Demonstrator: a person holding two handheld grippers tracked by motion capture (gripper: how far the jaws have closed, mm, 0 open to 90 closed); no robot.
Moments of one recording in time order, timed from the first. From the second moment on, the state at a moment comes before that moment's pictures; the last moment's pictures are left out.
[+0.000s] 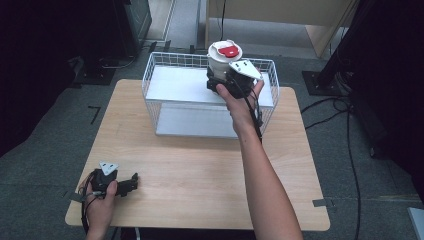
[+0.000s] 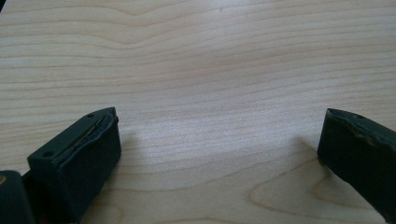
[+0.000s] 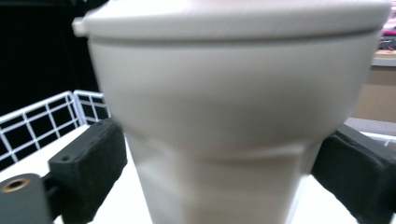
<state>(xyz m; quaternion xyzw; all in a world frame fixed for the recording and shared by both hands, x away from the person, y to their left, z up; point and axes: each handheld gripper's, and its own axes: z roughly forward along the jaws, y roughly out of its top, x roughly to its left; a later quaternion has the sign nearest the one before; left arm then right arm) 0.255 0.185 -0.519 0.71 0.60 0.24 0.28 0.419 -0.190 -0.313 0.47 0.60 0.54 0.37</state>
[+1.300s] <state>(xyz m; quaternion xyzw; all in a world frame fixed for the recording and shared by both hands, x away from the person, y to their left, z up) 0.255 0.185 -0.519 0.71 0.60 0.24 0.28 0.338 -0.216 -0.341 0.43 0.63 0.54 0.36</state>
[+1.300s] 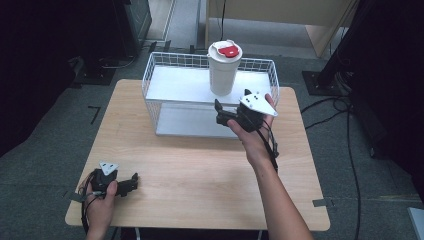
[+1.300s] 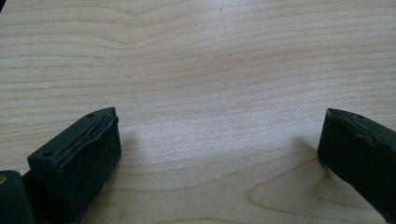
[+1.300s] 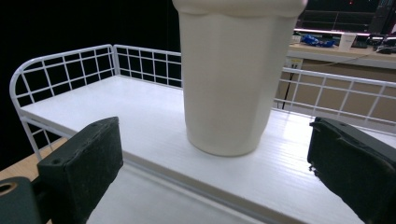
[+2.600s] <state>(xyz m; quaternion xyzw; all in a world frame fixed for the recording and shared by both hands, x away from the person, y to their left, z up) 0.255 0.185 -0.519 0.71 0.60 0.24 0.28 0.262 -0.288 -0.388 0.47 0.62 0.51 0.36</state>
